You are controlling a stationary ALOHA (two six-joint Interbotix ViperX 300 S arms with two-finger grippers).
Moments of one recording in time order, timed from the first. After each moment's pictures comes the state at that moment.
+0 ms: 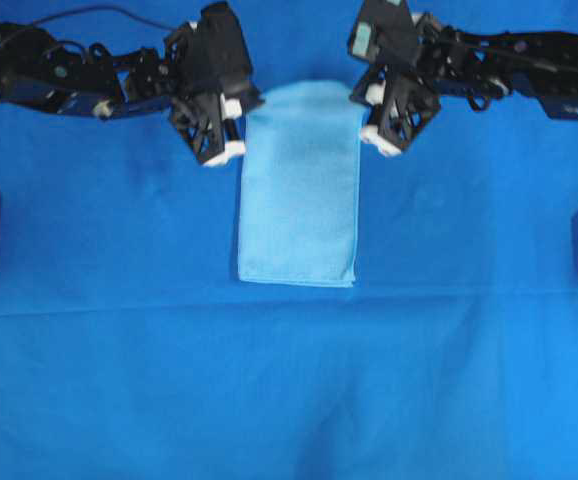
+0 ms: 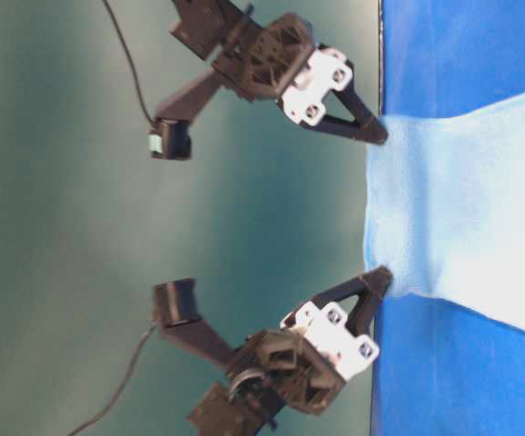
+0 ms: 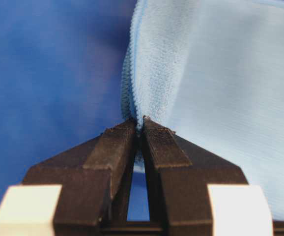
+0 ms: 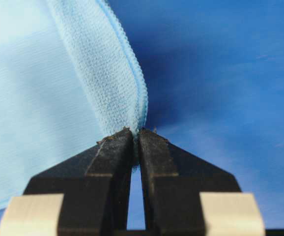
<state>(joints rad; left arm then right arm) 0.35 0.09 0.67 -0.02 -0.12 0.17 -0.41 0.00 0.65 -0.01 0.19 -0.01</state>
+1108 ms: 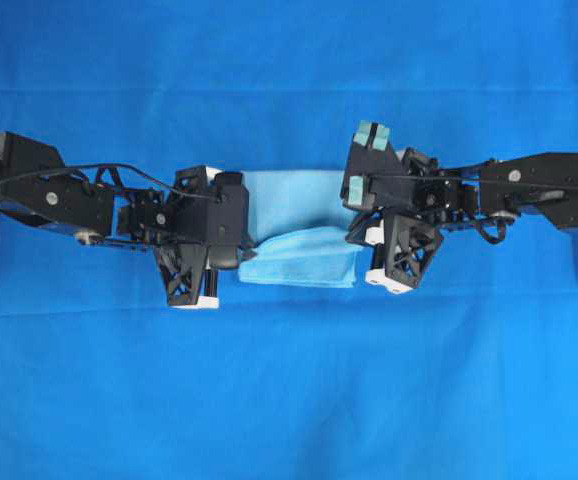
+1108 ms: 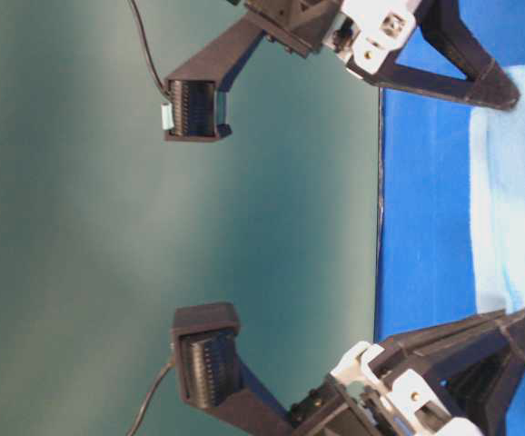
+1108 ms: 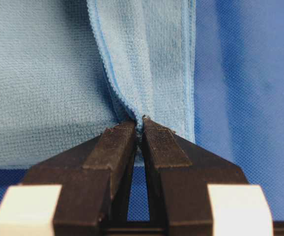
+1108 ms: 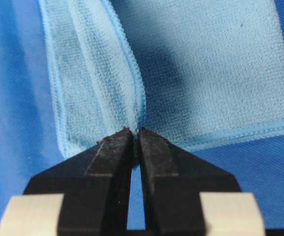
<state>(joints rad) -0.03 0.10 0.75 -0.02 -0.10 0.04 -0.04 0.01 0.74 -0.01 0.17 0.26</state>
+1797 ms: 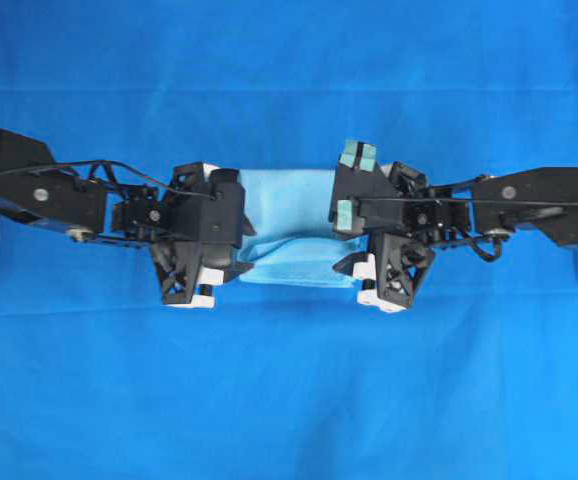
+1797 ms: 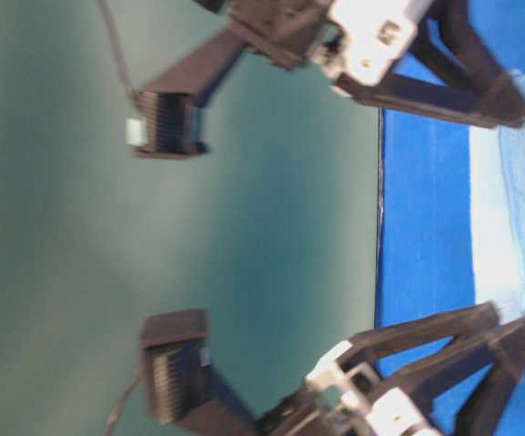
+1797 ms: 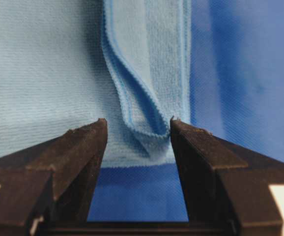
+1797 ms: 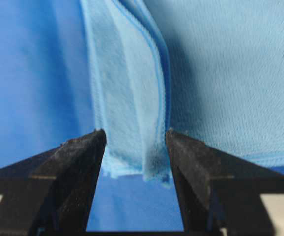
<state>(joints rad) -0.03 0.02 0.76 -0.02 -0.05 0.06 0.03 -0.02 0.68 0.00 0.22 0.26</state>
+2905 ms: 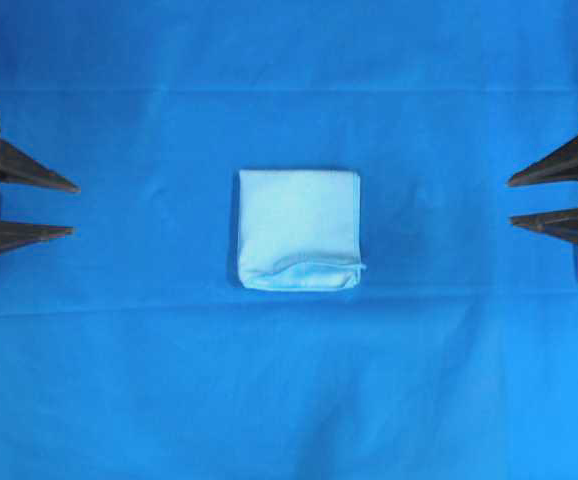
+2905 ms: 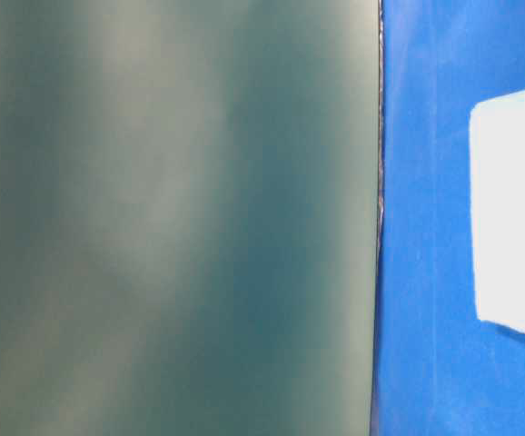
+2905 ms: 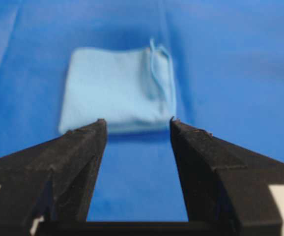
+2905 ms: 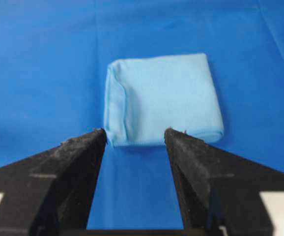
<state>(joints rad) -0.03 -1.14 1.28 -0.02 0.06 0.05 -0.01 -1.12 1.21 -0.13 0.22 0.26</state>
